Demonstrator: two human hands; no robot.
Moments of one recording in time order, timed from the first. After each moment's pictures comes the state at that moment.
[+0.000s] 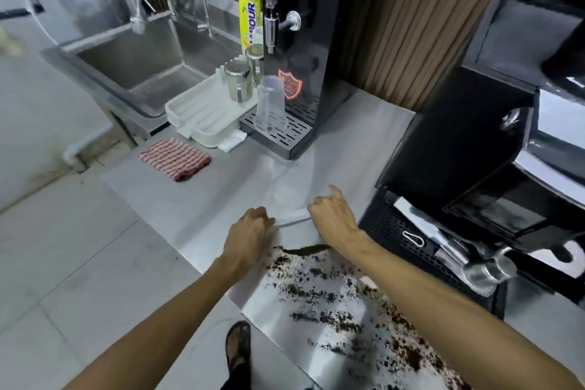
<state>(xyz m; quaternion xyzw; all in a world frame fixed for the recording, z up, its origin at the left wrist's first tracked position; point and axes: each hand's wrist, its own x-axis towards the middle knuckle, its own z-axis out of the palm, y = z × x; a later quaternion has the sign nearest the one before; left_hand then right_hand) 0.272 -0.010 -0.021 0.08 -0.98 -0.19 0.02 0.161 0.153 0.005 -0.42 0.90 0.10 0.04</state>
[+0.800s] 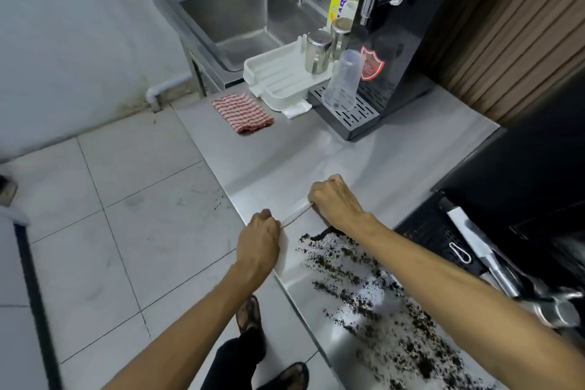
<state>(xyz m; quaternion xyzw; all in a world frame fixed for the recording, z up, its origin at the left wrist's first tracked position) 0.360 0.024 -0.020 0.33 -0.92 -0.21 0.02 0.180 0.096 -0.025 -0.59 0.80 0.06 0.05</state>
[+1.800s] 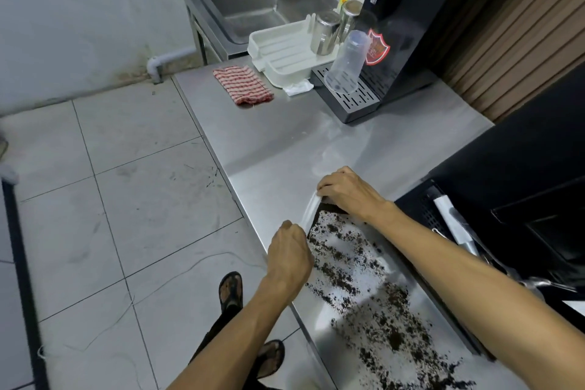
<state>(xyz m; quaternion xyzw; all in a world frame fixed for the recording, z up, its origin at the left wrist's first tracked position) 0.358 0.128 -0.013 0.40 -0.85 -0.33 0.00 0.150 0.152 -0.028 -0.71 0.71 0.00 0.07</state>
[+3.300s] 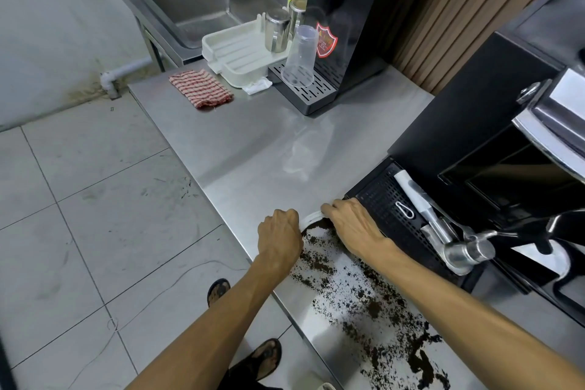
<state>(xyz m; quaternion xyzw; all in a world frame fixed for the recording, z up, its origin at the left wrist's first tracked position) 0.333 0.138 -0.014 0.31 -0.92 -0.22 -0.05 0.217 0.250 -0.005 -0.51 0.85 0.07 0.06</state>
